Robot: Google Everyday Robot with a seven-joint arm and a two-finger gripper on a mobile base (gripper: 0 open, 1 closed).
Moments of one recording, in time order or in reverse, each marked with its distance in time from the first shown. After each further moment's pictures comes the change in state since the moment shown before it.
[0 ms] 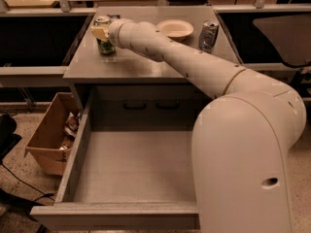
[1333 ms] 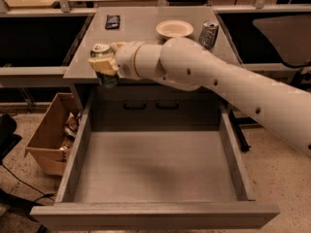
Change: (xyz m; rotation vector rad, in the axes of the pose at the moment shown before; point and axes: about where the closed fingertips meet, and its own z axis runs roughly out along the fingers) arm 0.008 0.121 -0.171 -0.274 0.067 -0.101
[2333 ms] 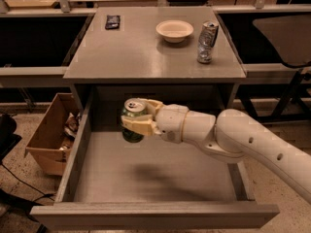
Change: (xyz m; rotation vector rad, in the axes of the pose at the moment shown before) arm 0.118 0.076 -0.121 -0.148 -0.109 0.120
